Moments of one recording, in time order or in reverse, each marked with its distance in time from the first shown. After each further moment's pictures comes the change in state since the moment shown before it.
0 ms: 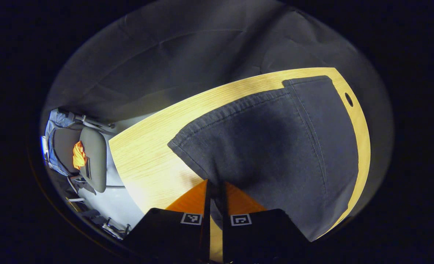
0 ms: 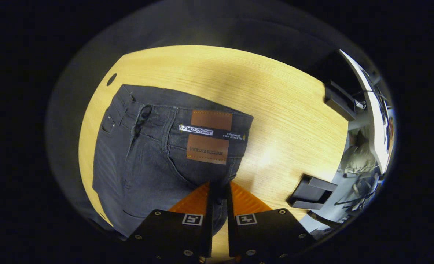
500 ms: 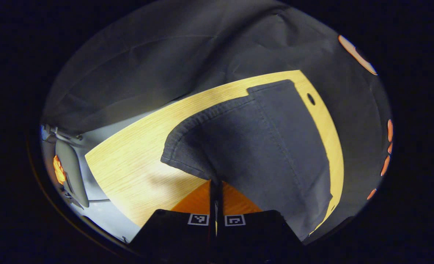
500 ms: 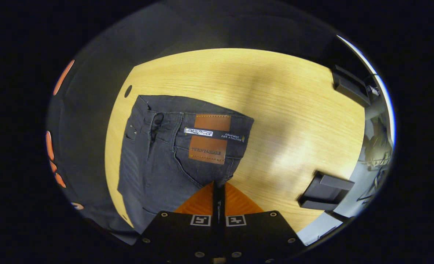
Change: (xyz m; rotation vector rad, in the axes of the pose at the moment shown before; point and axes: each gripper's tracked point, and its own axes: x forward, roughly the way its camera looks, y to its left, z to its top) left arm -0.027 -0.036 0.020 0.043 -0.060 -0.334; right arm -0.011 0.012 0.003 0.144 -0.006 0.235
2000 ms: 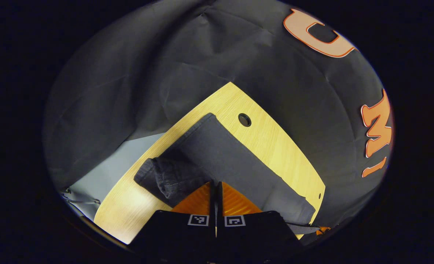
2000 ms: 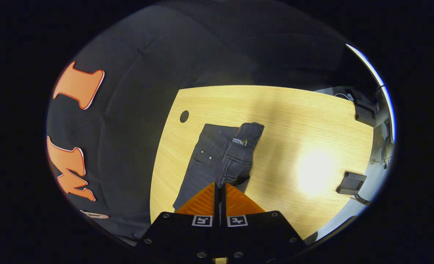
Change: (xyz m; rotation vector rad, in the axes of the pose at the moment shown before) left arm 0.003 -0.175 0.139 0.305 -0.062 -0.224; right arm -0.067 0.145 0.046 0.005 -0.128 0.200
